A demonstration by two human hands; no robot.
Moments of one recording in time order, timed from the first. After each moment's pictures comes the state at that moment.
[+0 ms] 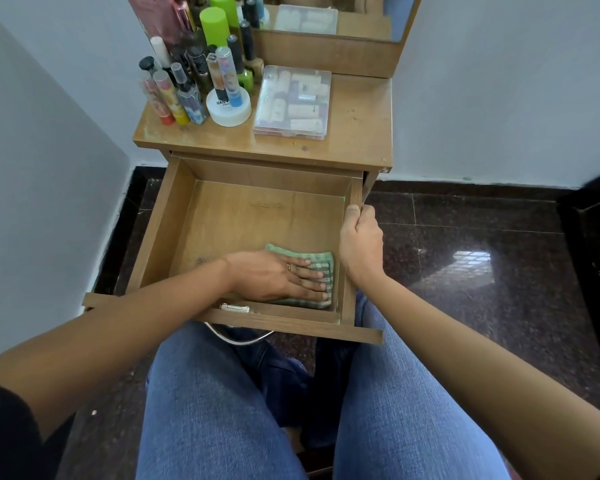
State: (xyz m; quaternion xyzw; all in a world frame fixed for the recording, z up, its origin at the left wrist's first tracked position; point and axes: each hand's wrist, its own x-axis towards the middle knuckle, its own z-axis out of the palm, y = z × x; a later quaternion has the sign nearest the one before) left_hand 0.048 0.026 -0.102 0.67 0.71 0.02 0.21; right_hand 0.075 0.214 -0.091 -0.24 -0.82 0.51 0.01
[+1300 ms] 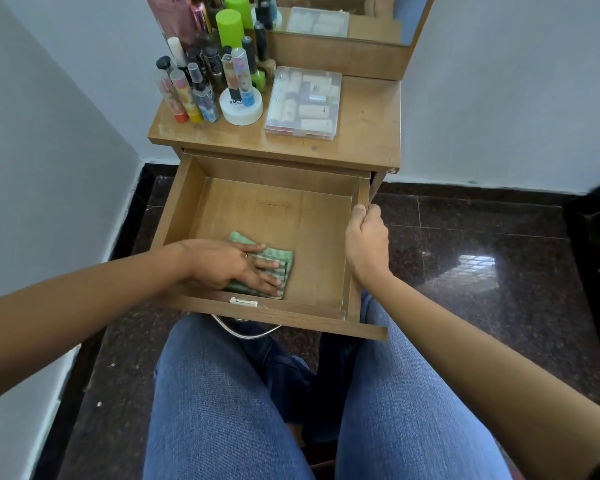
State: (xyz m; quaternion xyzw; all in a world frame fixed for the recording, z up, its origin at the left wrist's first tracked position) left_hand 0.034 -0.040 -0.081 0.57 0.73 -0.04 0.38; right_hand 0.075 0.211 -0.091 -0.24 -0.84 0.49 0.02
